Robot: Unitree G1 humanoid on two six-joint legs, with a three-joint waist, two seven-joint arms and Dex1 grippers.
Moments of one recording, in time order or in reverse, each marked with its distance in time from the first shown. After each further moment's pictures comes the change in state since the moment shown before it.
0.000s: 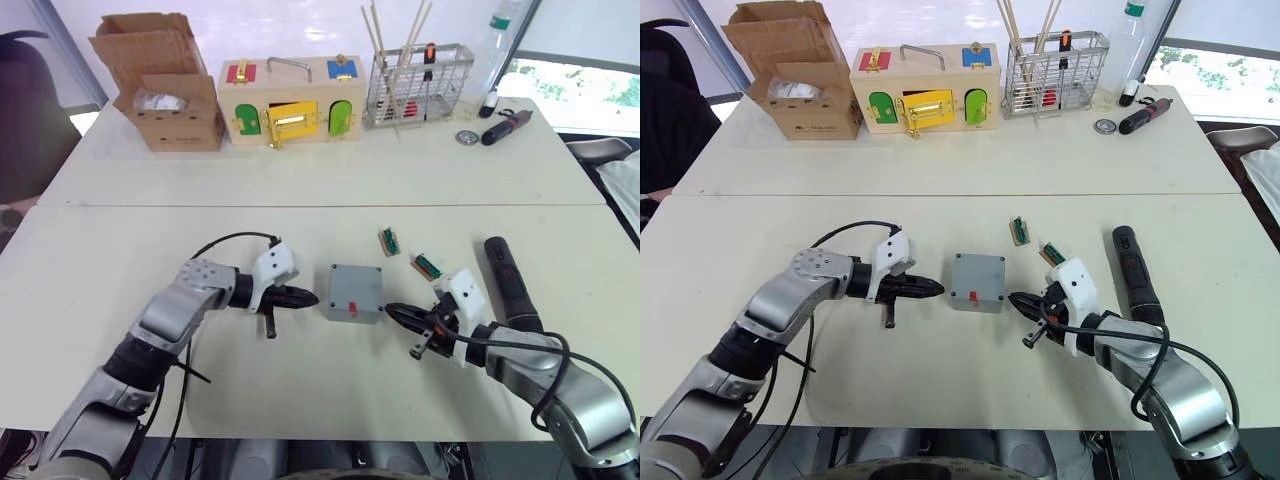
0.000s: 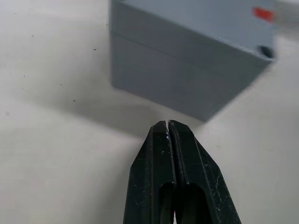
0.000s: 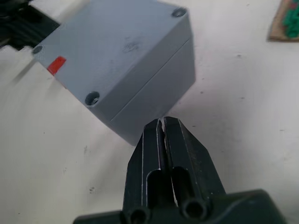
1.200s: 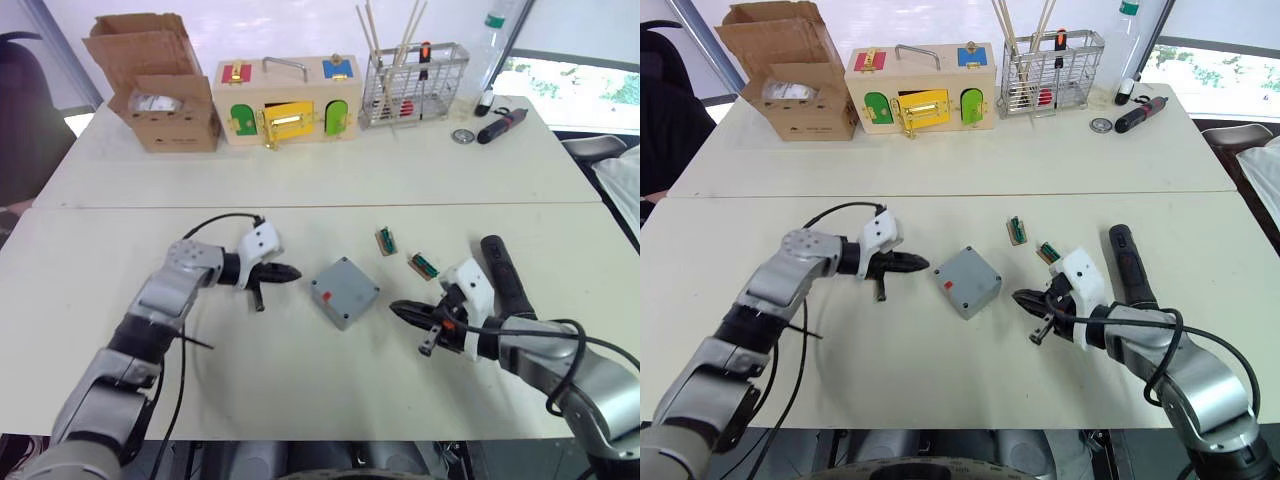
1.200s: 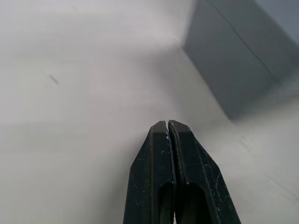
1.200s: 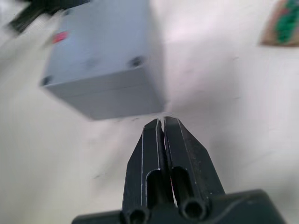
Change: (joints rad) left arm -0.018 0.029 0.074 0.105 0.078 -0.066 -0.058; right arm -0.075 -0.068 -0.067 -0.017 0.050 0.109 0.047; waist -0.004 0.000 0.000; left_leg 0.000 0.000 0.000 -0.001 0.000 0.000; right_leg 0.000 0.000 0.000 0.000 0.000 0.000
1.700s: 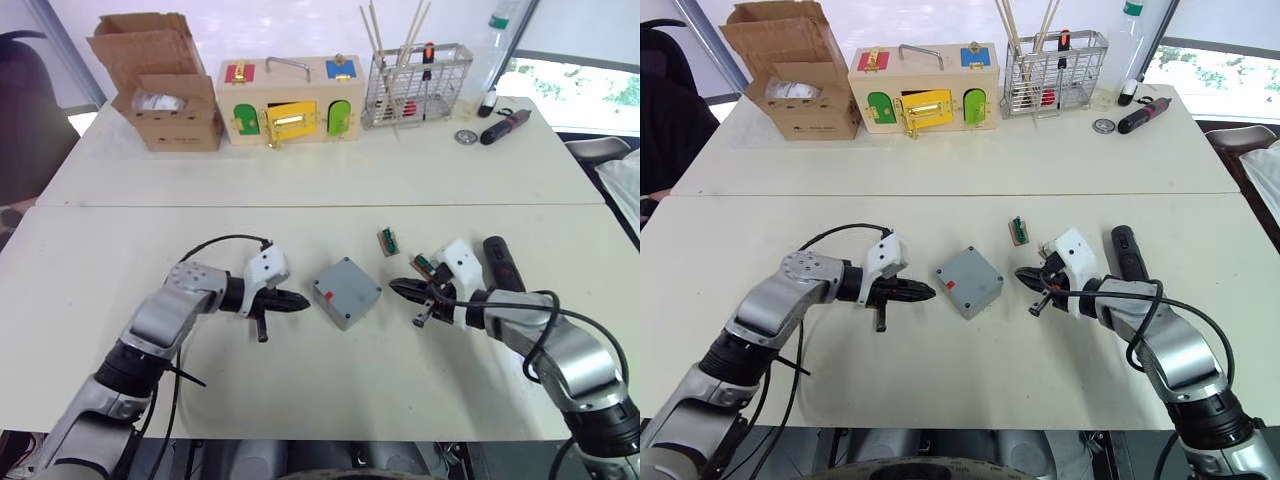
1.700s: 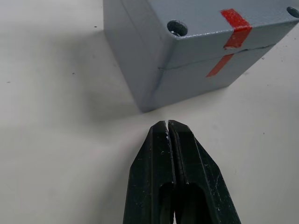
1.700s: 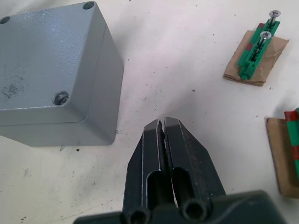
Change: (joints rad) left arm 0.089 0.002 -0.025 -0.216 -0.063 0.185 0.020; right arm -0.151 0.003 0.114 0.229 -0.142 -0.157 0.066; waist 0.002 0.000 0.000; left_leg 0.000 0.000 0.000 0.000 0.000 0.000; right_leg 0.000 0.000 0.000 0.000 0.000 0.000
